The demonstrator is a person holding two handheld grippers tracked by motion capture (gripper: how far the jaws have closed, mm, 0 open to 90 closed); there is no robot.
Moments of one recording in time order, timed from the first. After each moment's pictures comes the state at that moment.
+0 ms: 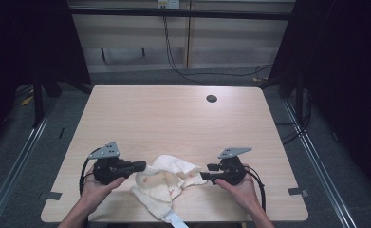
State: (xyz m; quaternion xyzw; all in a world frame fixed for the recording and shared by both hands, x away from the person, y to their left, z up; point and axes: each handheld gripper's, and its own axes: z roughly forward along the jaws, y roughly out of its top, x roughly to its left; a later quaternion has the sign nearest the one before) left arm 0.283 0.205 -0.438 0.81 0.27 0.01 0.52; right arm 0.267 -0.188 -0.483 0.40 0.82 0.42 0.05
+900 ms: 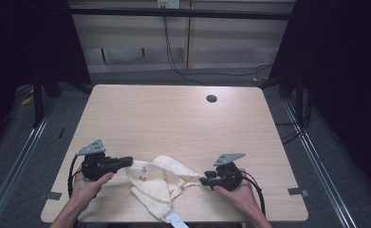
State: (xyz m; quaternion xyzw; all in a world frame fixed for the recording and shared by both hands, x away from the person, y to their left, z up) left arm 0.299 0.240 -0.455 0.79 0.33 0.03 0.51; right arm 0.260 -0.179 -0.498 0.37 0.84 0.38 0.05
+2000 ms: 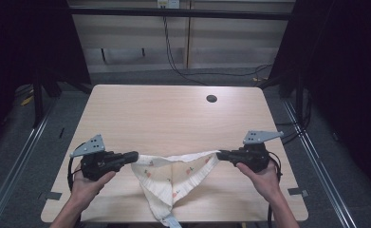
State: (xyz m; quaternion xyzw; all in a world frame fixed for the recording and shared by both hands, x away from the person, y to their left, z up) left arm 0.277 0.217 -0.400 0.78 0.25 0.06 0.56; right arm 0.265 -0.229 -0.397 0.33 0.80 0.49 0.09
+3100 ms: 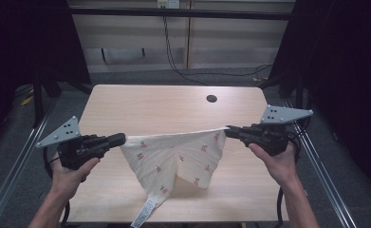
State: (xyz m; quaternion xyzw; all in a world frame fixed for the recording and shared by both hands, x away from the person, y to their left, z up) left arm 0.269 0.242 -0.329 0.75 0.22 0.11 0.61; right arm 0.254 -0.231 -0.301 0.27 0.79 0.53 0.16
